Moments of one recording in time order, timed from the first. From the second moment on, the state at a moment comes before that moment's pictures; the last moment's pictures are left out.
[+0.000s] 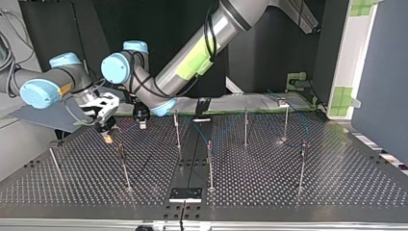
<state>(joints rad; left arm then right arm) -0.82 -2.48 -0.79 -3.07 -2.30 -1.88 1.76 -1.15 1.45 -0.08 1.15 1.75</state>
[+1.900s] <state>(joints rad) -0.68 -2.39 -0.77 -2.98 -2.09 -1.86 1.72 -1.25 1.33 0.00 1.07 1.80</state>
